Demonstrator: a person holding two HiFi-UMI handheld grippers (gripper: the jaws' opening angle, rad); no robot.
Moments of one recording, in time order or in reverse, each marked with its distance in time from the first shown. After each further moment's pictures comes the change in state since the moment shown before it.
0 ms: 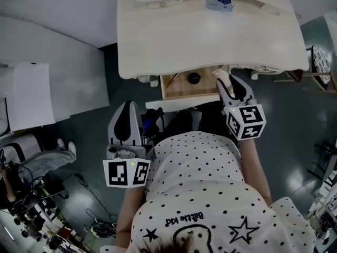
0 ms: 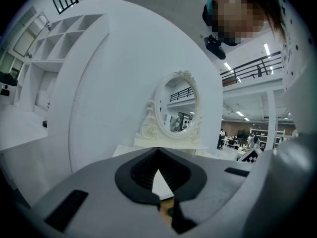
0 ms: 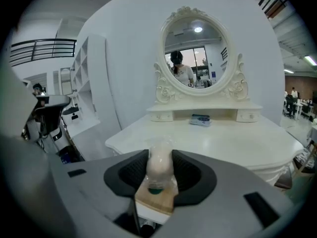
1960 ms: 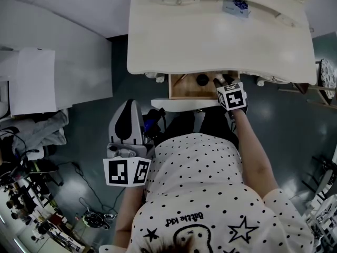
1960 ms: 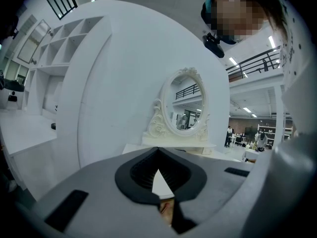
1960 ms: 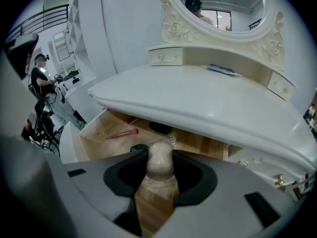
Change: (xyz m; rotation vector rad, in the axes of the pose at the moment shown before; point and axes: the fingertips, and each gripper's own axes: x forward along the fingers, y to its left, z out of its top) left arm 0.000 0.017 -0.003 0.013 0.021 0.084; right arm 0.123 -0.031 -0.129 -0.141 0.464 0.055
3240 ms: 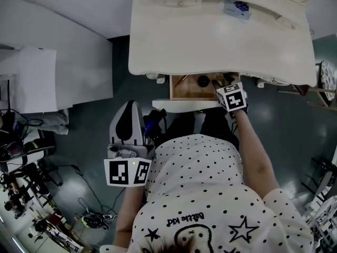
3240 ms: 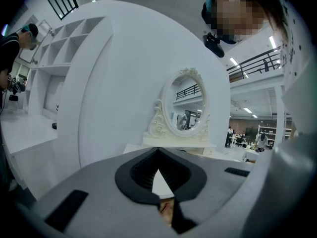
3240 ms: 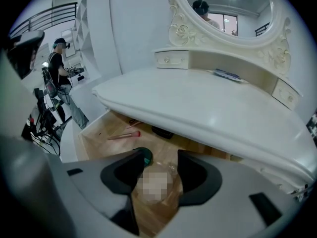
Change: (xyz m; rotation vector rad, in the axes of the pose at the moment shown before) left arm -0.002 0.001 -0.002 -0.003 -0.002 0.007; right arm 0.002 0.003 0.008 -0.067 -0.023 0.020
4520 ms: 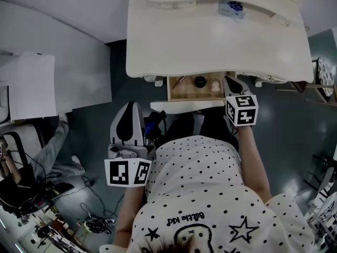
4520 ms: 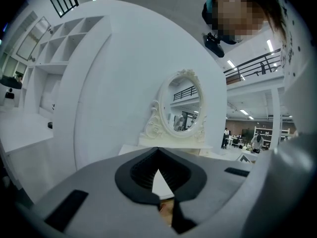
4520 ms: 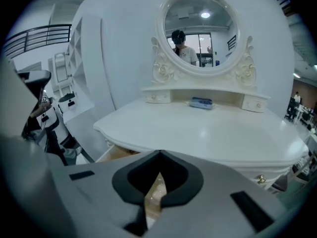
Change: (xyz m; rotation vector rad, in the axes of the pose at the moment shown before) left arm 0.001 -0.006 0.003 -0.005 -0.013 -0.042; right arm -0.092 -0.005 0.043 0.166 -0.262 -0.101
